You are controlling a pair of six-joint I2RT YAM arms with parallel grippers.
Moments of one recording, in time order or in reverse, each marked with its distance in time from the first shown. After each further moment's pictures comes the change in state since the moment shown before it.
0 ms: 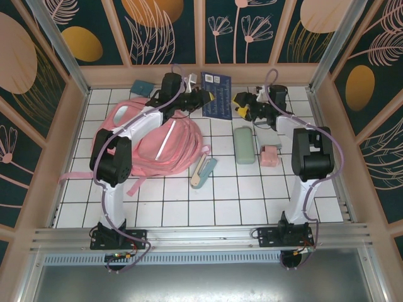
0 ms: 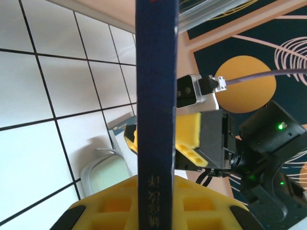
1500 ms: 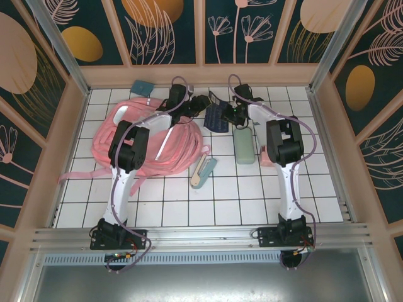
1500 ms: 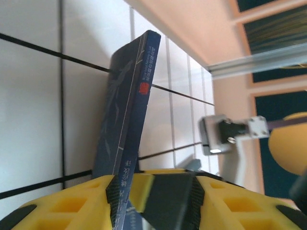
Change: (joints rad) left arm 0.023 0.320 0.113 0.138 -0.134 -0.119; right arm 0.195 0.378 0.543 -0.762 0.607 -0.443
